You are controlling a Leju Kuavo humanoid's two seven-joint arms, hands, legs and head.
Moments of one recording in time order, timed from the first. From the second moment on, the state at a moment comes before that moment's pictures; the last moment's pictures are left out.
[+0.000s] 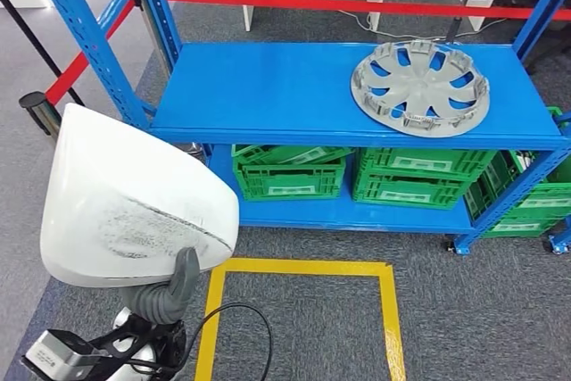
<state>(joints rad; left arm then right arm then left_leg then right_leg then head) 0.00 -0.02 -0.60 -1.83 0.04 0.27 -0.69 -0.05 0.11 0.55 -0.17 -0.01 -0.10 -0.02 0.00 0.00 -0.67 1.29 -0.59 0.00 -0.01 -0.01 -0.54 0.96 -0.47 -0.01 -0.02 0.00</state>
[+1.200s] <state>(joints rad) 0.03 -0.01 -0.59 -1.84 0.01 0.33 -0.70 -0.05 0.11 0.54 -0.17 -0.01 -0.25 -0.07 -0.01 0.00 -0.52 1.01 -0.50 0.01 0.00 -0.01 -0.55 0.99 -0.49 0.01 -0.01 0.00</state>
